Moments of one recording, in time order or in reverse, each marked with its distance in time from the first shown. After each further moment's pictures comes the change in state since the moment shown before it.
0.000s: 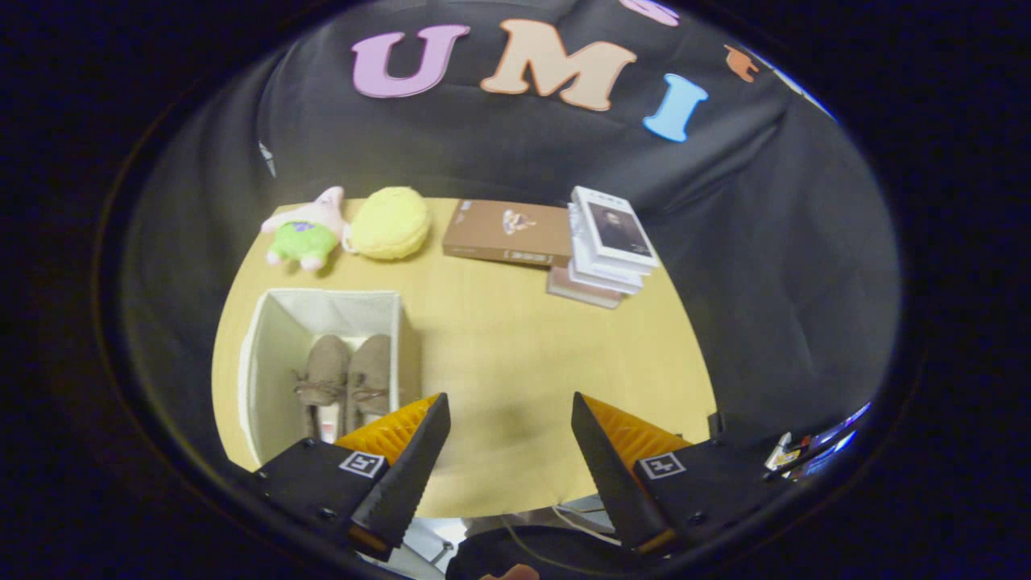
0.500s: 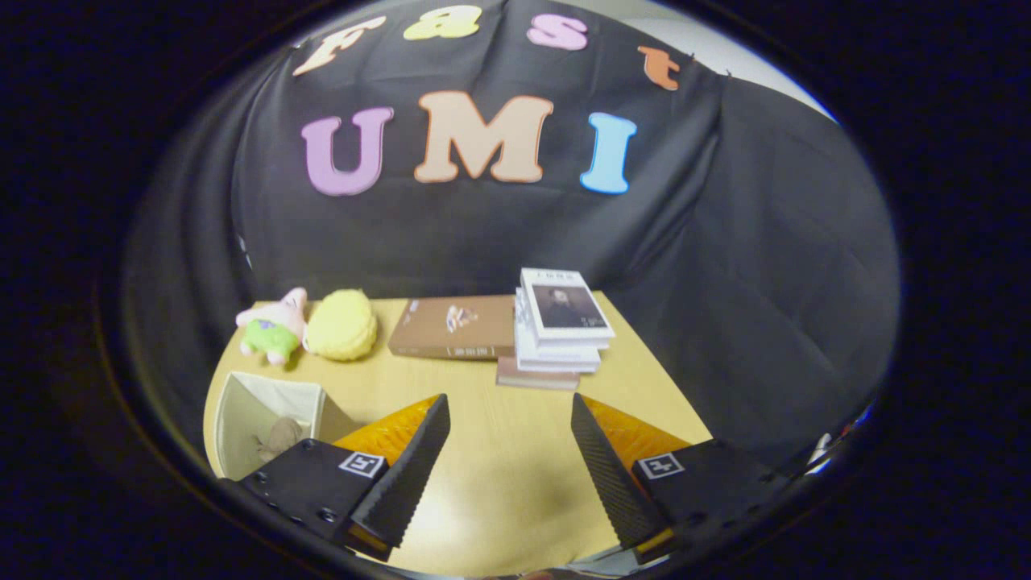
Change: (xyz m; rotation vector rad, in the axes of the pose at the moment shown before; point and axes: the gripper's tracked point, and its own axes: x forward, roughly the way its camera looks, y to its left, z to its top) arm 0.031 -0.094 0.062 0.162 -0.405 0.054
